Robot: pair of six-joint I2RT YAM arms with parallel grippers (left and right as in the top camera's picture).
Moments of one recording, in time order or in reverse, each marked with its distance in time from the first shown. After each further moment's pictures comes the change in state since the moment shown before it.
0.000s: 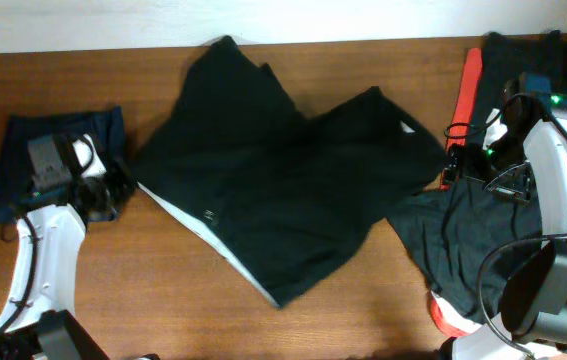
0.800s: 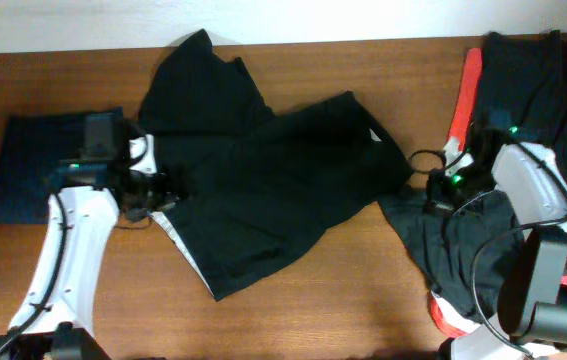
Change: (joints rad) left arm -0.277 0.000 0.121 -0.383 -0.006 0.062; right arm 0.063 -0.001 -0.323 0.265 -0.237 -0.080
